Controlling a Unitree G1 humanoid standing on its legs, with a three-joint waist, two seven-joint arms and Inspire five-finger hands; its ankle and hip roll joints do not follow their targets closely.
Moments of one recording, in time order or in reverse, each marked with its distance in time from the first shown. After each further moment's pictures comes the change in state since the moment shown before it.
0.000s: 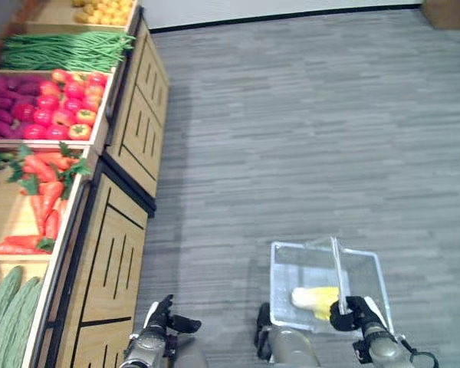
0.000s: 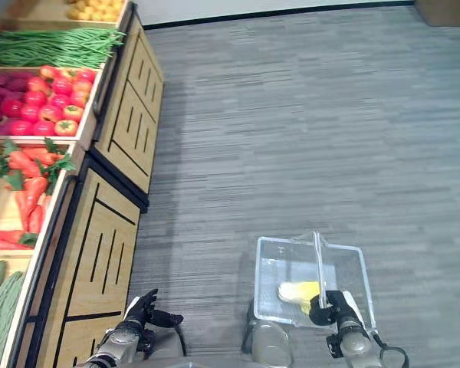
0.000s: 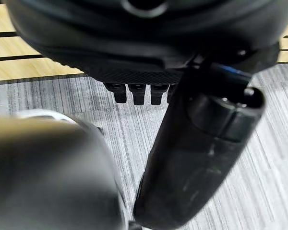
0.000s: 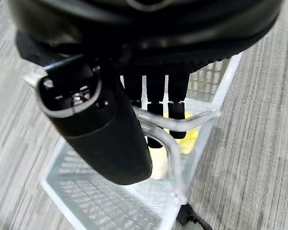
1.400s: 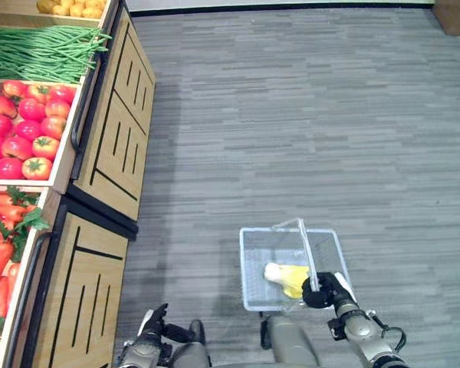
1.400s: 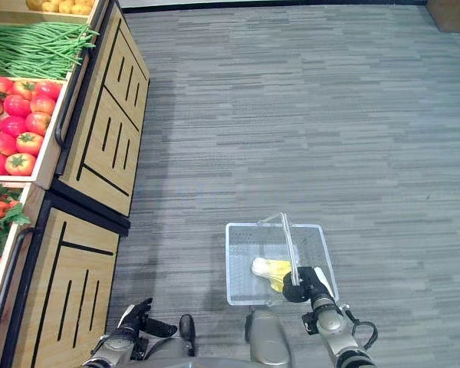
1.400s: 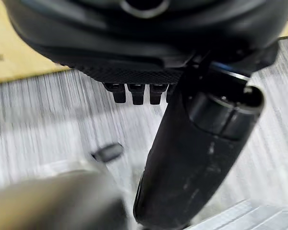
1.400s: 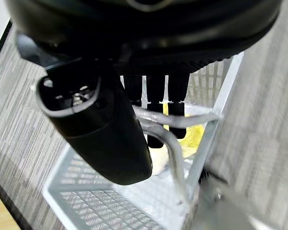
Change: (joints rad) left arm -0.003 0.007 0.057 0.082 0.032 -0.011 -0.014; right arm -0.045 0.043 0.043 -0.132 -0.012 -0.013 0.038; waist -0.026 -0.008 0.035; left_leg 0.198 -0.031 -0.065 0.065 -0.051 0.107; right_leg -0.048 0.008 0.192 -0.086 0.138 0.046
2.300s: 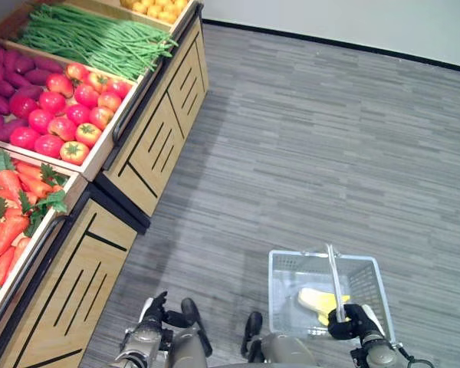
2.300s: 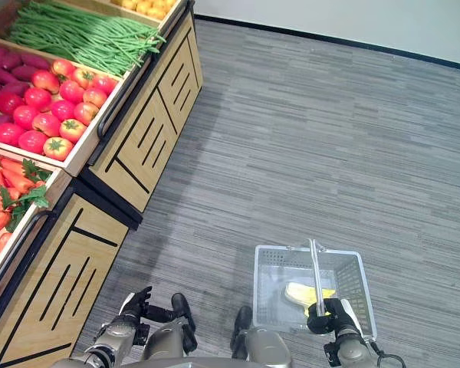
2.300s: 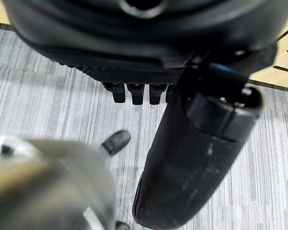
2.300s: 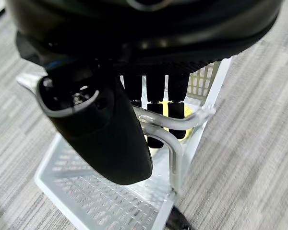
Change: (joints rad) left arm -0.069 0.038 -0.040 -0.015 -0.046 0.025 0.013; right arm 0.078 -0.002 -0.034 0.113 0.002 0.015 -0.035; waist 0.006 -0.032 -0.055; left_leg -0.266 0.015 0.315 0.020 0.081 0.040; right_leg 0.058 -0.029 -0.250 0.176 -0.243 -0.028
